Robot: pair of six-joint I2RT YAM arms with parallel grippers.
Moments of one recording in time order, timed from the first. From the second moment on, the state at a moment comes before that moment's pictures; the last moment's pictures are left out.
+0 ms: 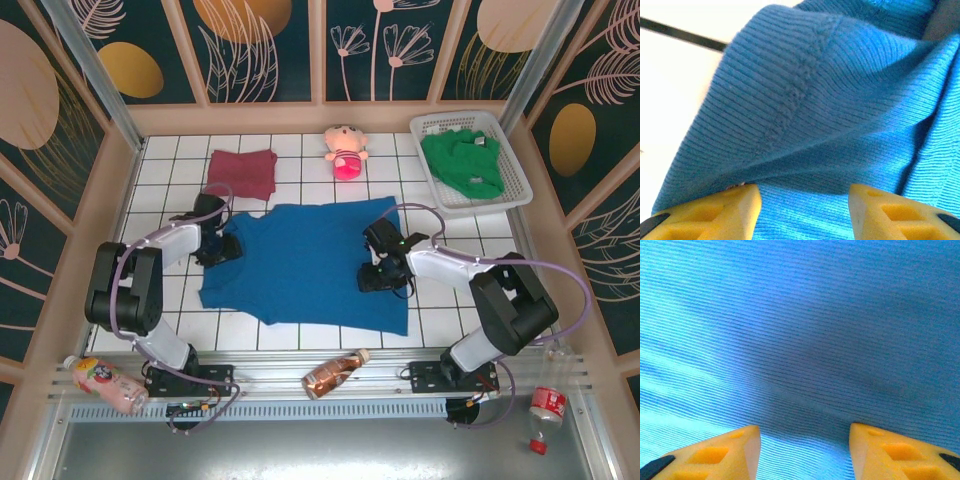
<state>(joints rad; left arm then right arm) -0.15 1.67 0.91 -0.55 0.02 -0.49 0.62 1.52 0.80 -0.58 -0.12 0.39</state>
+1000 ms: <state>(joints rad) -0.54 1.27 0.68 -0.82 0.24 -0.94 0.95 1.09 0.59 -0.78 -0.16 -0.51</state>
